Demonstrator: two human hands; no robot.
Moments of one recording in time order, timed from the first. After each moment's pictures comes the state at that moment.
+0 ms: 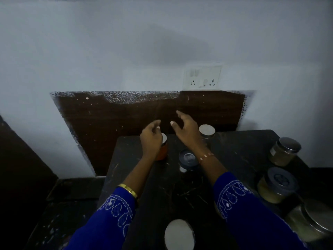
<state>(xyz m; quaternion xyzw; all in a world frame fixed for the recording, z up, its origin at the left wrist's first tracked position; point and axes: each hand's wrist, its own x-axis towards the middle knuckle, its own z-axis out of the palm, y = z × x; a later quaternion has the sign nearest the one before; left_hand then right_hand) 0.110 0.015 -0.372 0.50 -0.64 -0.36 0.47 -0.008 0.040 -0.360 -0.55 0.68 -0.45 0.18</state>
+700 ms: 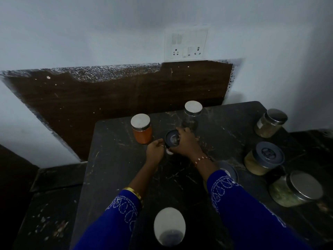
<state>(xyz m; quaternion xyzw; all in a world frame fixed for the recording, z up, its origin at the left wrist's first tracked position) 0.067 0.026 -0.485 0.55 -0.58 -0.56 0.22 -0.056 0.060 -0.481 -0.51 0.81 -0.20 0.22</state>
